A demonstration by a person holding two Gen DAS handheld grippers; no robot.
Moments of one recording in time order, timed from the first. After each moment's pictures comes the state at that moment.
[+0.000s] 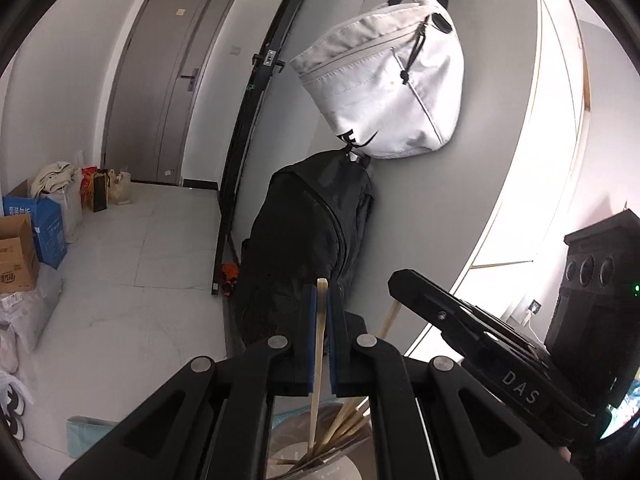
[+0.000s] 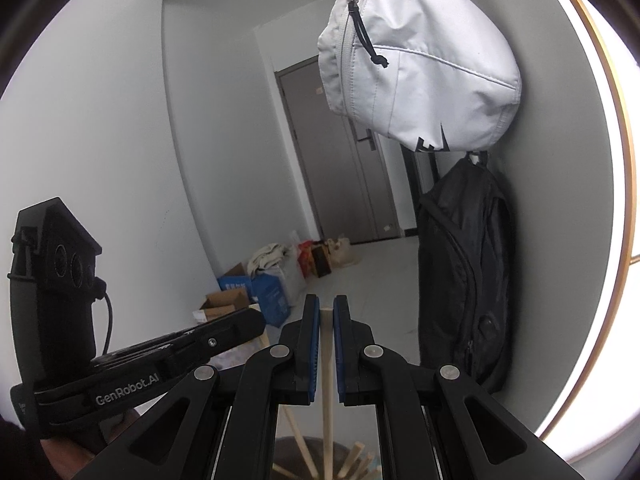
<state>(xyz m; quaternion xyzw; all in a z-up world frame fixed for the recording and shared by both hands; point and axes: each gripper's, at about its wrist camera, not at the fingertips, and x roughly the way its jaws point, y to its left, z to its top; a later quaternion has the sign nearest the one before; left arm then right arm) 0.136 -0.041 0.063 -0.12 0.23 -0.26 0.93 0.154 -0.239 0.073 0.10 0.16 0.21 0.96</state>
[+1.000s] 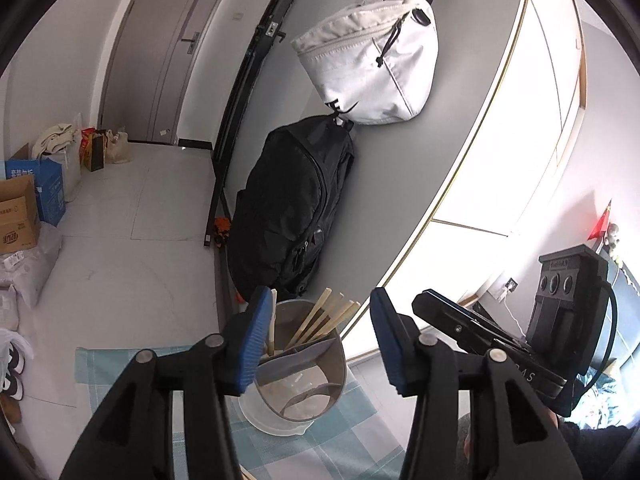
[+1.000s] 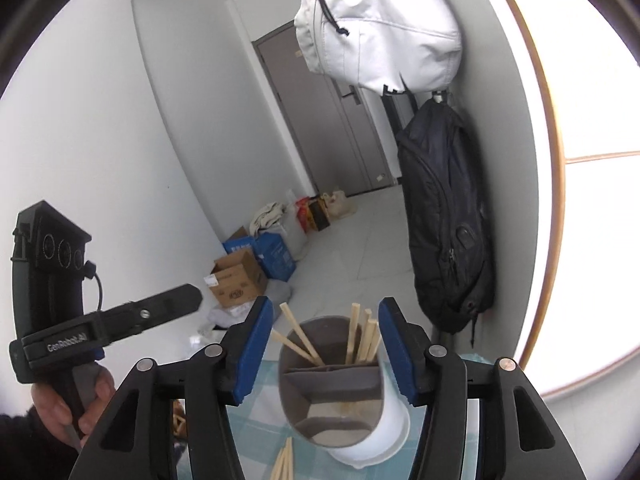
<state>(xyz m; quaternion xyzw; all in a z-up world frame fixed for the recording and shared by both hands) 0.069 -0.021 0.077 -0.14 0.30 -0.27 0.90 0.070 -0.268 0.063 0.15 0.24 0.20 0.94</state>
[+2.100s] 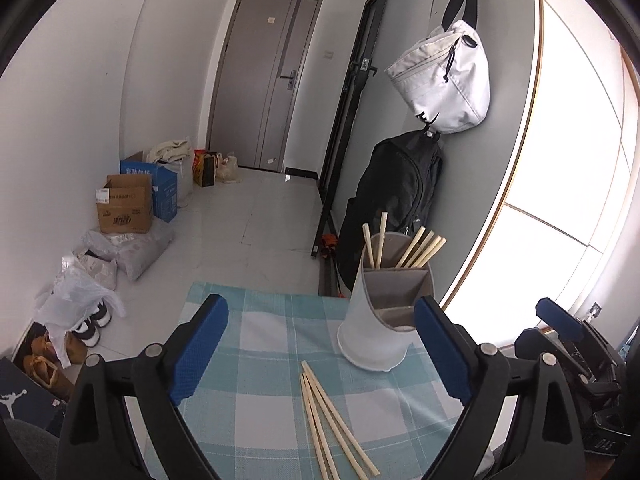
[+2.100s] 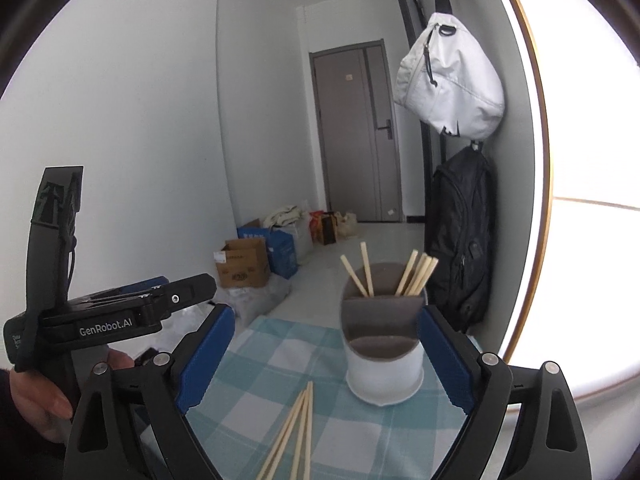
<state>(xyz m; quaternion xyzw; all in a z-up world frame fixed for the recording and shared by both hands) -0.034 0.009 0.014 -0.13 0.26 -0.08 0.95 -0.065 -0.200 0.031 0.02 0.19 0.21 0.96</state>
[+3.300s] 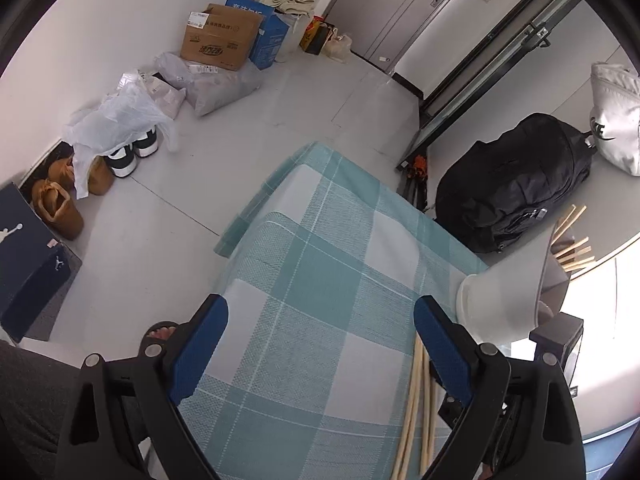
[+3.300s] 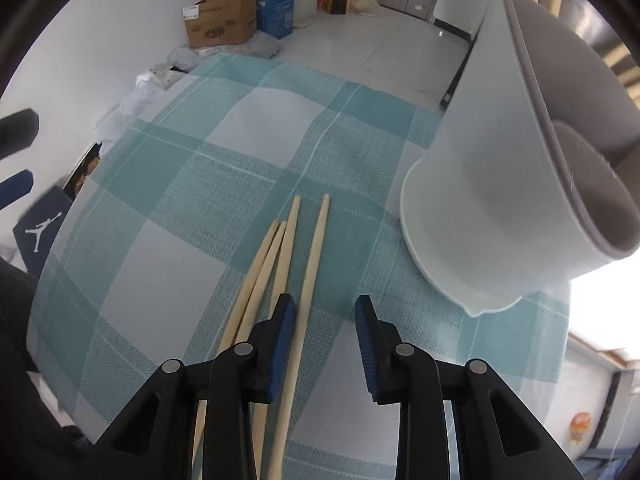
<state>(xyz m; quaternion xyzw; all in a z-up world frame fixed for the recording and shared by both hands) 0.016 0.110 -0.089 -0.29 0.46 0.05 0.84 0.075 -0.078 -0.139 -0.18 0.54 0.17 0.80</state>
